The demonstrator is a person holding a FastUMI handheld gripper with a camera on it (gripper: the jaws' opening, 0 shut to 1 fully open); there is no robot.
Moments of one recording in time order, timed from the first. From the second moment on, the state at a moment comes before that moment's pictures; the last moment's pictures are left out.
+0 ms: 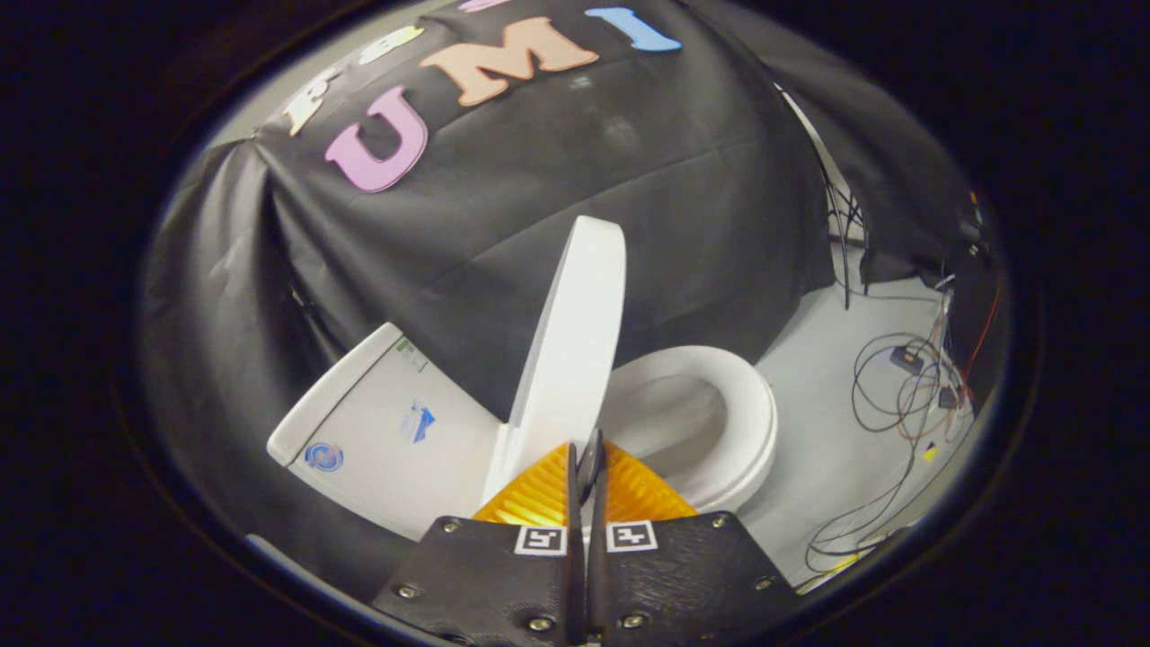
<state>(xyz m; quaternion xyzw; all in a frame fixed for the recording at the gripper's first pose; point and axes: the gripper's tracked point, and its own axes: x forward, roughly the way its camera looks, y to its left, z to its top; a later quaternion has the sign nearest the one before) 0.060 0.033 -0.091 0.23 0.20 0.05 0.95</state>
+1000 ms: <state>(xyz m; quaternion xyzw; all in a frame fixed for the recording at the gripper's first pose) 0.060 0.067 -0.056 0.17 0.14 0.12 0.97</state>
